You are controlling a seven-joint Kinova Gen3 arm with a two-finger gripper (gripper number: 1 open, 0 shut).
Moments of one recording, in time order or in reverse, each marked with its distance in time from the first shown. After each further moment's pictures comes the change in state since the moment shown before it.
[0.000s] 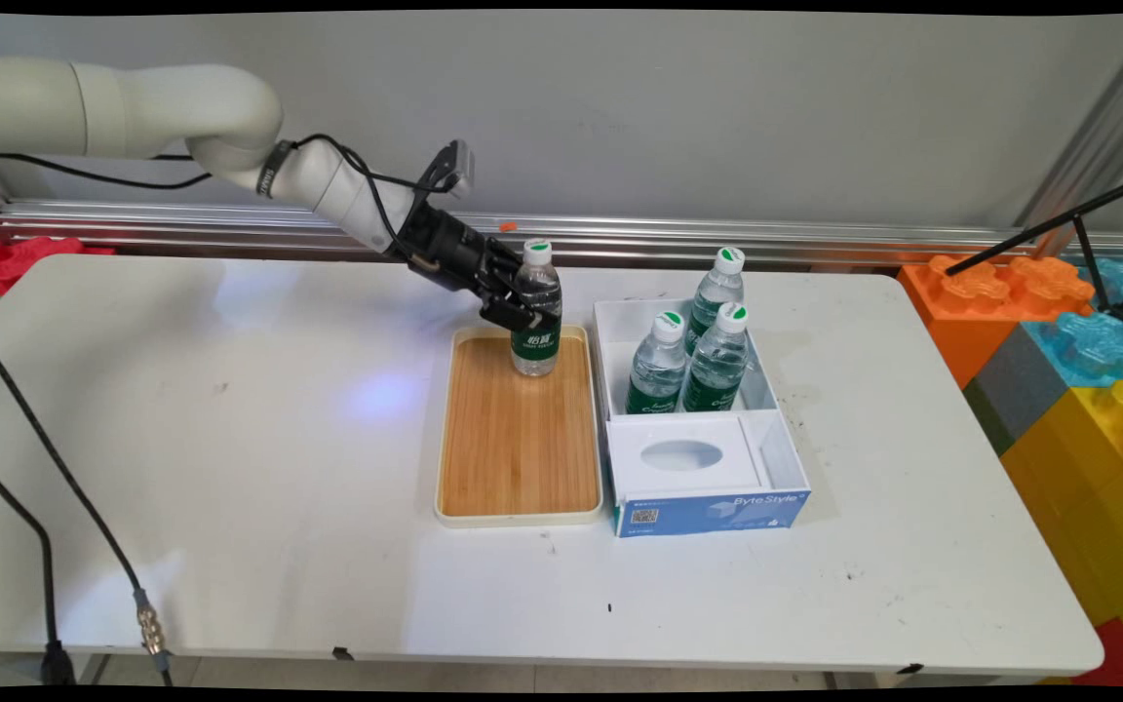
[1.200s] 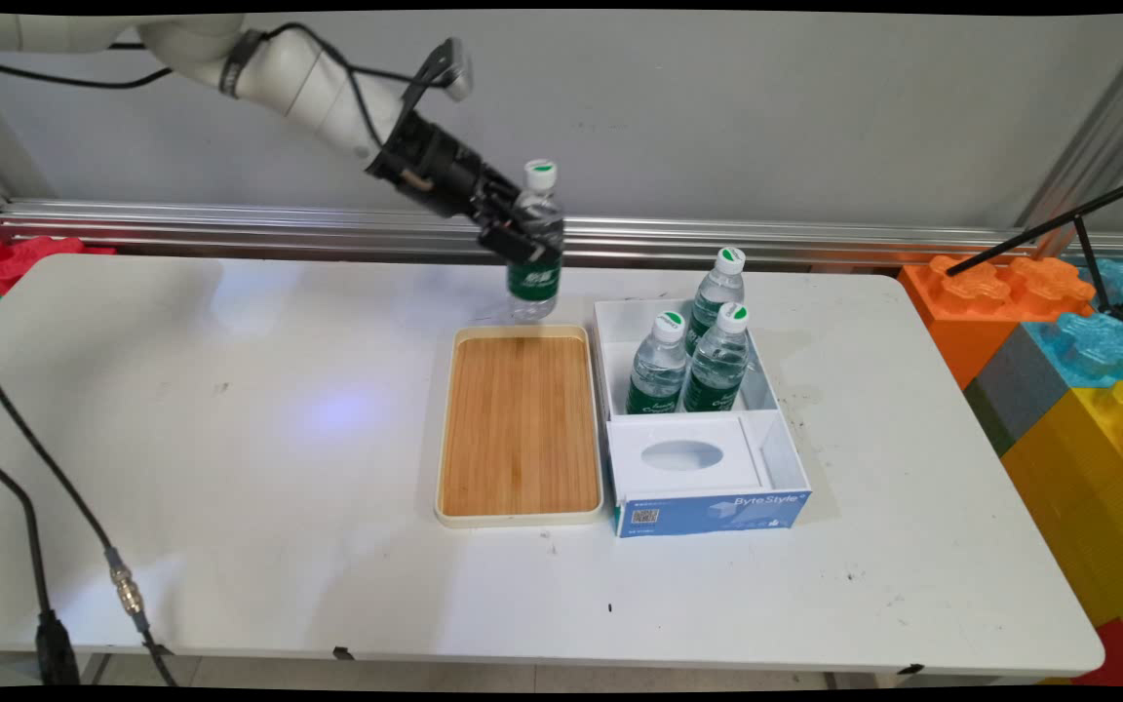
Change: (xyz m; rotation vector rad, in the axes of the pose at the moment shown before) arm 0.079 0.013 -0.062 0.053 -0.032 -0.010
